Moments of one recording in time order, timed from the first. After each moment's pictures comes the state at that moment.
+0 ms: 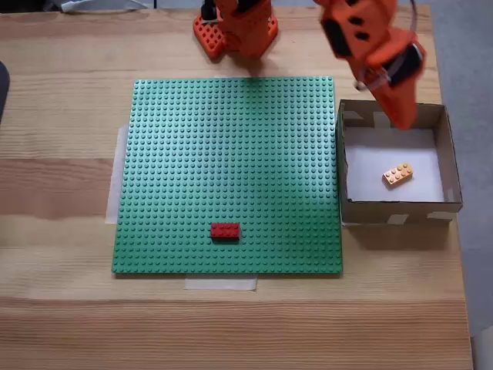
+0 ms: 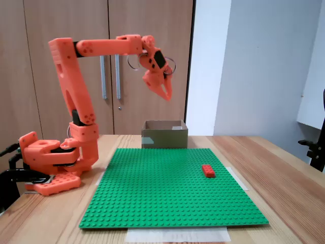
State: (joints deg) arm -42.2 103.4 90.9 57.7 7.6
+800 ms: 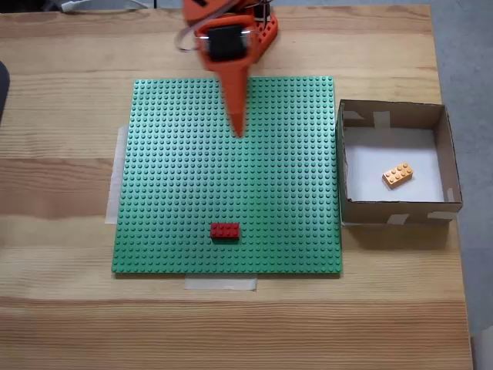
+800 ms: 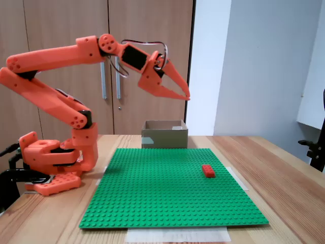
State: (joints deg) arm -5.6 146.9 134.5 37.2 3.4
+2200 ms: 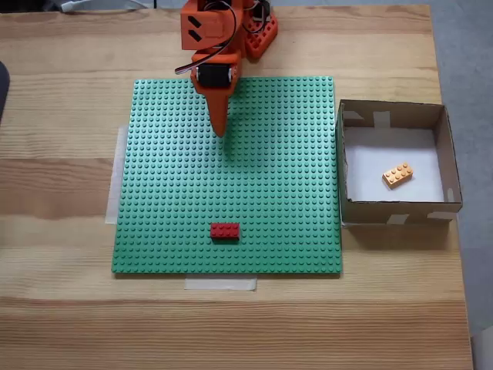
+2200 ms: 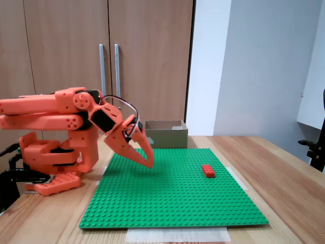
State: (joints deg) arm 2.5 183.1 177.7 50.7 -1.2
